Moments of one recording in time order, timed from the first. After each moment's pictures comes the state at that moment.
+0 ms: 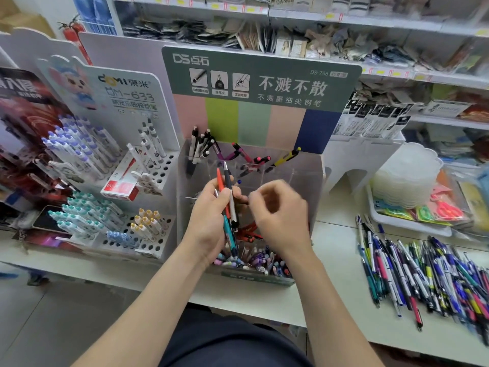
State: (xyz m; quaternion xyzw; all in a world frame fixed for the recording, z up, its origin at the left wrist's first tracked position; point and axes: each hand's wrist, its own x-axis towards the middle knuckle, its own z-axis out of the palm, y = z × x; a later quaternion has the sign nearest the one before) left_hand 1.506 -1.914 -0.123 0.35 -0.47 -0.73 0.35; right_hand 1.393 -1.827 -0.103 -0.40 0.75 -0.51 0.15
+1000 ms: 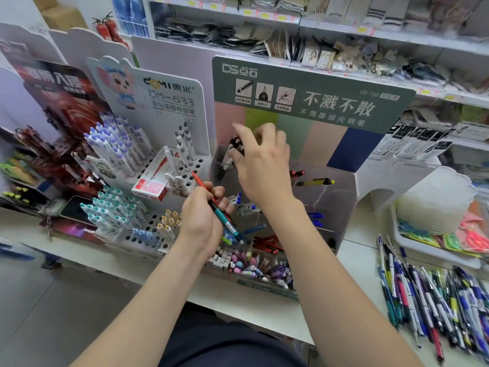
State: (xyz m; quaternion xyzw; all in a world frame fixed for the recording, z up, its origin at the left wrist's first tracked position) left_hand 1.545 -1.965 -0.122 0.36 -0.21 -0.78 0.47; right_hand 1.413 -1.962 -0.078 -0.57 0.76 -0.26 -0.17
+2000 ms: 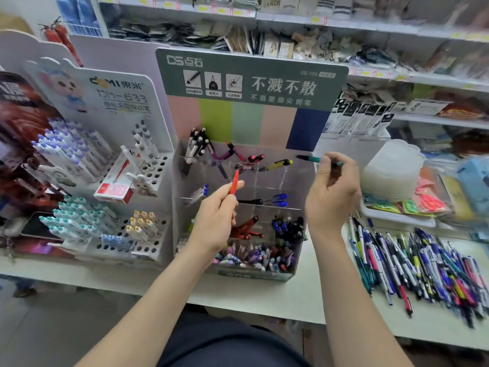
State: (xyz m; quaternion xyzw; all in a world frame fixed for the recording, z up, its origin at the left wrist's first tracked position) left_hand 1.508 -1.912 -0.137 0.39 -0.61 -0.62 0.28; right_hand 1.321 -1.820 -0.116 -0.25 0.75 -0.59 -0.17
